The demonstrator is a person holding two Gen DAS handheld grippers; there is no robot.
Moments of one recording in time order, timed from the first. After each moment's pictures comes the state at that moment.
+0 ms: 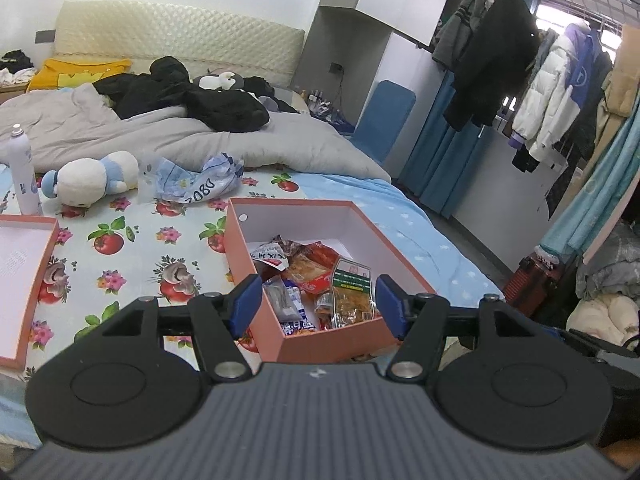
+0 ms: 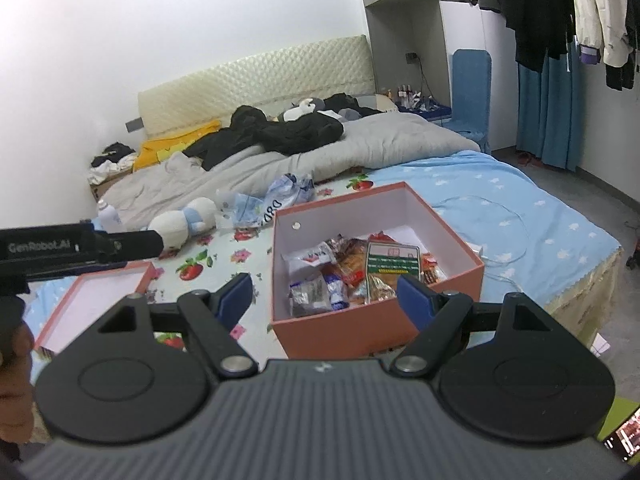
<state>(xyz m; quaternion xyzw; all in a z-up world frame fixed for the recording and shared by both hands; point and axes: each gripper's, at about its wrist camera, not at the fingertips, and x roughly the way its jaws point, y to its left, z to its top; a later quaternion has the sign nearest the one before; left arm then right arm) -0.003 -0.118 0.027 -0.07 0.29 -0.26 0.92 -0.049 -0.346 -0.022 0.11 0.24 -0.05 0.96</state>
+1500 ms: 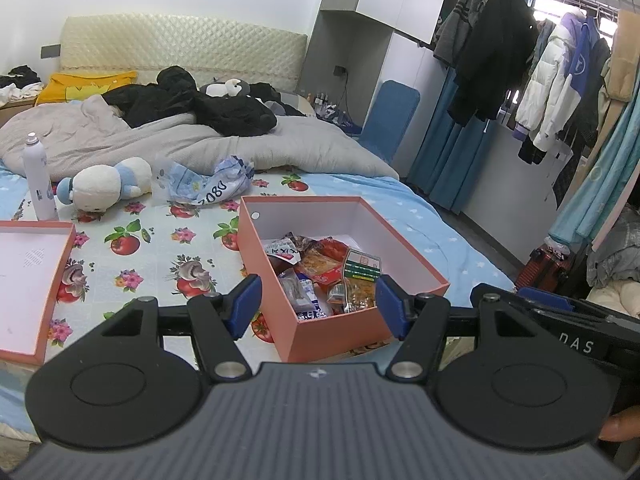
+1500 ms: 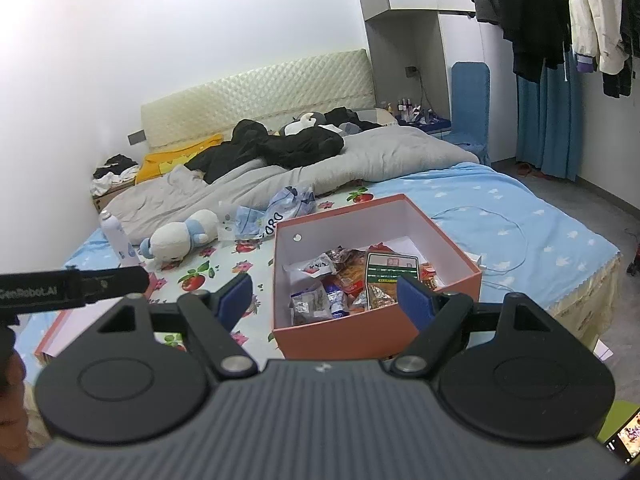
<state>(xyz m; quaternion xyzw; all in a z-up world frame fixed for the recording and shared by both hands) -0.030 -0.112 0.024 -0.05 0.28 -0.24 0.93 -0.064 -0.346 -0.023 0.10 0.21 -0.04 0.97</state>
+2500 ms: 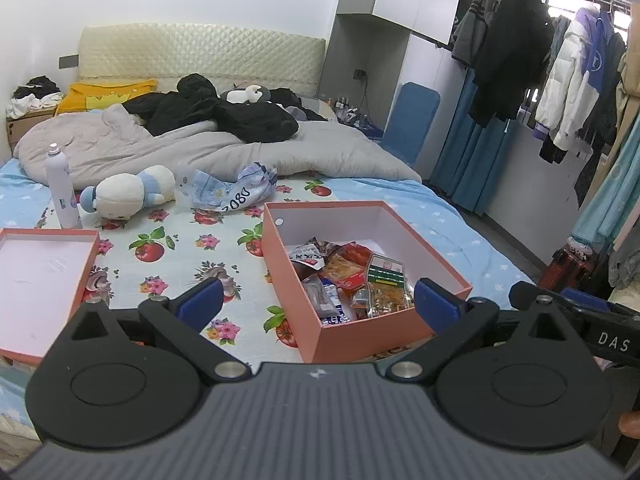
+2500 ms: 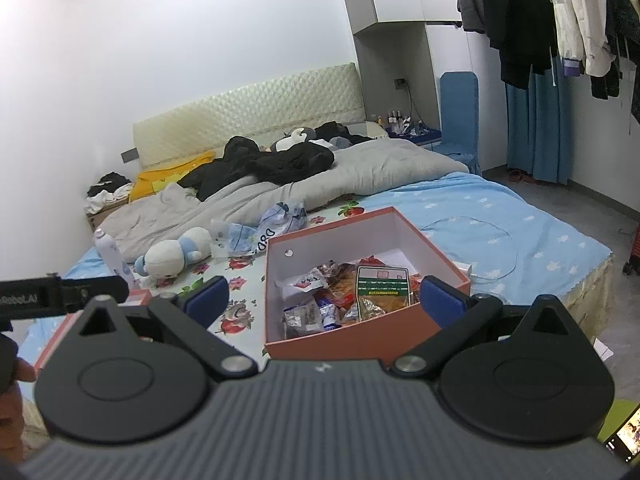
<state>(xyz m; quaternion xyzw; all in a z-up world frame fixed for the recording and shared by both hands) -0.030 -0.107 0.031 -0.03 0.28 -0.21 0.94 -0.073 -0.353 -0.018 0.12 0.20 -0.07 0.97</state>
